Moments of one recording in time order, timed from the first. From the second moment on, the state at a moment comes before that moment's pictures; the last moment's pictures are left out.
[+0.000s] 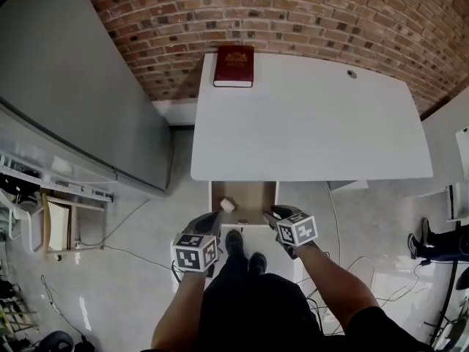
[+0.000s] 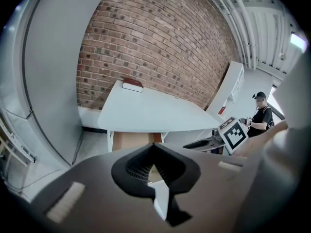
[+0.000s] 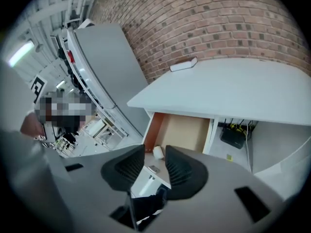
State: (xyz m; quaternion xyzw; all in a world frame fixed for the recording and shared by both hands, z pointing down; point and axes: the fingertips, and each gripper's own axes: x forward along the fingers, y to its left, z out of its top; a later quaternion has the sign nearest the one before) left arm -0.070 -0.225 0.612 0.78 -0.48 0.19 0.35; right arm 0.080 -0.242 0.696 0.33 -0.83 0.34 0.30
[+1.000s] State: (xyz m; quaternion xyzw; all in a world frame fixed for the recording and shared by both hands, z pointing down) left arm -0.060 -0.198 0.516 0.82 -0.47 0.18 0.28; right arm 0.112 -0.180 0.551 0.37 -0.86 0.34 0.12
